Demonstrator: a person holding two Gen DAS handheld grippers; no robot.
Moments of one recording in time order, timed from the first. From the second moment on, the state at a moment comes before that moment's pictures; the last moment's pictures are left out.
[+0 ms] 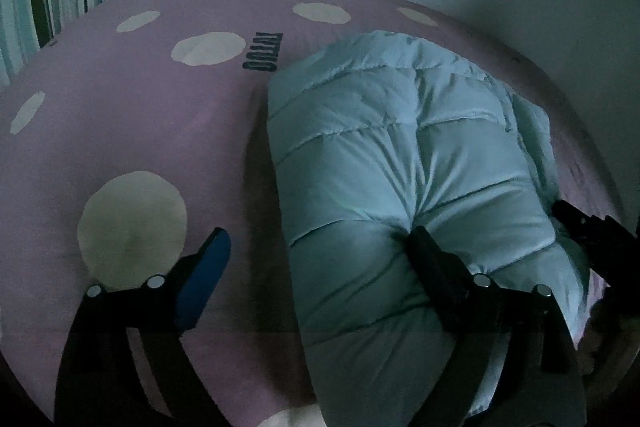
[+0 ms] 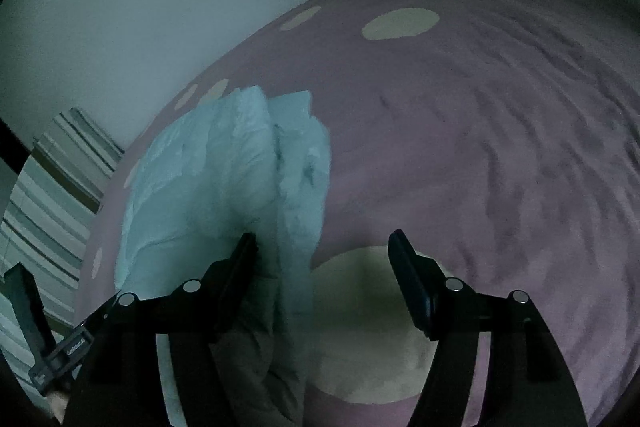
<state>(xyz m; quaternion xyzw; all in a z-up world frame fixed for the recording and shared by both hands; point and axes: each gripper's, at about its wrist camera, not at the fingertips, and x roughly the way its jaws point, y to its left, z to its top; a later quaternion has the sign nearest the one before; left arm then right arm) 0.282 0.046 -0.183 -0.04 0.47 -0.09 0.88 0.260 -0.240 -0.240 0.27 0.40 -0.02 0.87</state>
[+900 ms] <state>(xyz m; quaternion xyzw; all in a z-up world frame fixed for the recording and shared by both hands) 0.218 0.048 -0.144 -0.01 0.42 -0.02 0.91 0.180 -0.187 -0.179 0.10 0.36 -0.11 0.92</state>
